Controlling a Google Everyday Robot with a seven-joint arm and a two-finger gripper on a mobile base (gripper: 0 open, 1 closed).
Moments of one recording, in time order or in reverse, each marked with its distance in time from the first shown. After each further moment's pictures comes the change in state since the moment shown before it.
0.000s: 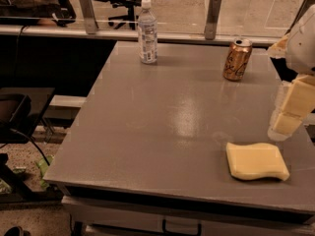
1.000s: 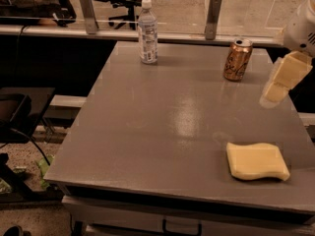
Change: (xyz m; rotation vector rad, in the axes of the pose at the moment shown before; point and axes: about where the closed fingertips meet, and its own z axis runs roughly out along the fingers) arm 0.017 -0.076 0.023 0.038 -0.026 0.150
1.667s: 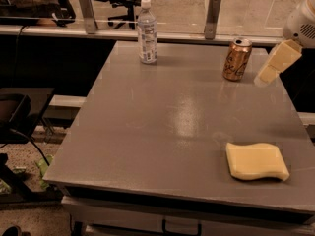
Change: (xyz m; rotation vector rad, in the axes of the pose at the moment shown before) arm 0.010 -0.077 0.032 0.047 -0.065 0.153
